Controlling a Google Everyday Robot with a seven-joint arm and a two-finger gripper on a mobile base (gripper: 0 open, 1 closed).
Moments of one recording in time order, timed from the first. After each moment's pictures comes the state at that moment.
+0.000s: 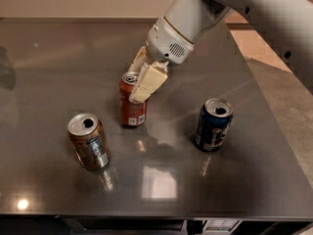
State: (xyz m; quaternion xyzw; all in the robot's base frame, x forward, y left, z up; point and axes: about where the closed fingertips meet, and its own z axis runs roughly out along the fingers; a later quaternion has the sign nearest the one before) arm 0.512 0.042 0.927 -0.73 0.60 0.26 0.21
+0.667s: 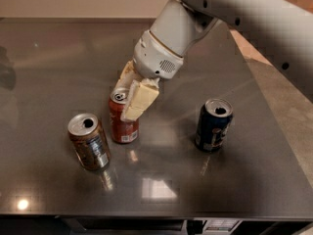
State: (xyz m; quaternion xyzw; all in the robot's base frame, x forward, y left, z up) arm 0.470 0.063 0.914 -0.77 0.55 0.26 0.20
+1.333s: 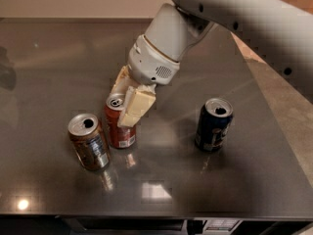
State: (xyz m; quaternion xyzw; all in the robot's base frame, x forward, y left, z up) arm 0.455 0.070 0.912 -0.79 0.53 0.25 0.20
